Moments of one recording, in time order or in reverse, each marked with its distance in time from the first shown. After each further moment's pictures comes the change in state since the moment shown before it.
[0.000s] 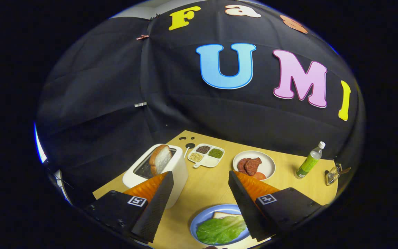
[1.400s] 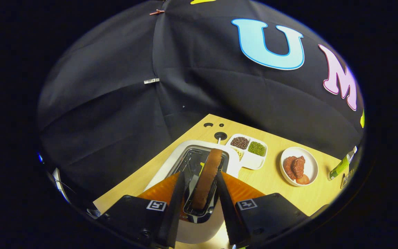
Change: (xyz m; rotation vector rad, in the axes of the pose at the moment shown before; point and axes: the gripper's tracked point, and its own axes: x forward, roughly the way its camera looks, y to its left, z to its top) arm 0.148 0.114 -0.048 -0.042 0.216 0.070
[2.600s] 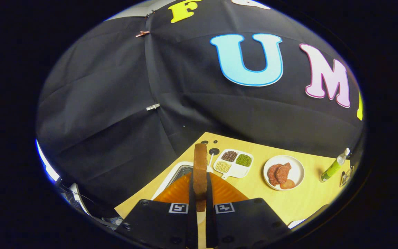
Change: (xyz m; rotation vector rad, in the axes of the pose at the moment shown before) arm -0.118 -0.070 0.070 0.132 -0.129 0.041
